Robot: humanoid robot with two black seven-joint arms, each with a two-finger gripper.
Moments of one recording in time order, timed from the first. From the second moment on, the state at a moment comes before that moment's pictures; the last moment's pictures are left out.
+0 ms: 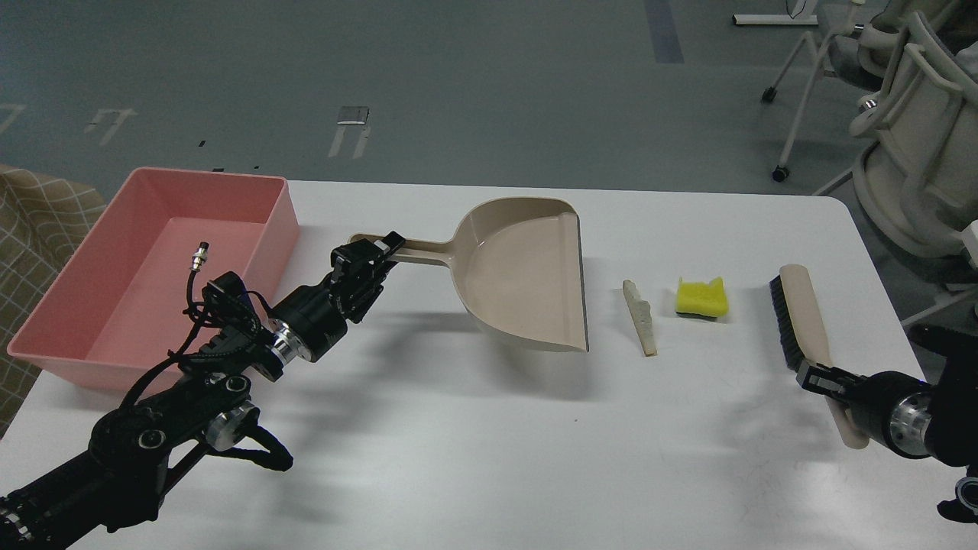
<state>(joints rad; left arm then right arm) -0.36 0.40 -0.74 -1.08 0.89 -0.11 -0.49 0.00 -0.59 1.25 1.55 -1.84 0.49 -0.33</state>
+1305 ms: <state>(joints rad) -0.37 0.38 -0.66 -1.00 0.91 -0.05 -0.48 0.08 -0.51 1.14 1.57 -1.83 0.49 -0.32</state>
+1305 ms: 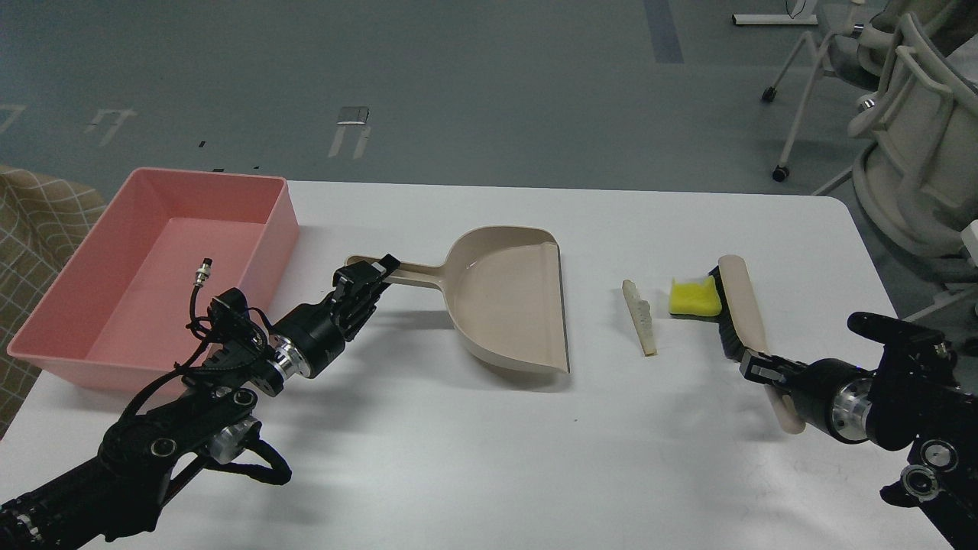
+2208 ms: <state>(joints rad) -0.37 0.36 -0.62 -0.98 0.94 -0.03 -0.49 0.43 -0.18 0.84 1.36 -1.84 0.49 -0.34</state>
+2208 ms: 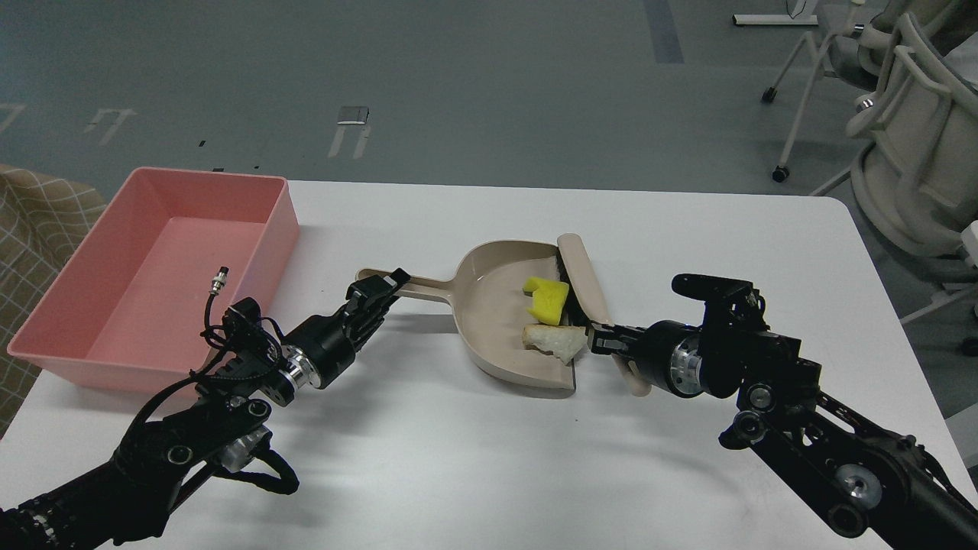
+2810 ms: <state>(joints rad) -0.37 0.37 -0.63 -0.98 0.93 -0.03 -0.49 0.49 -0.23 0.87 1.41 -1.83 0.49 -0.35</state>
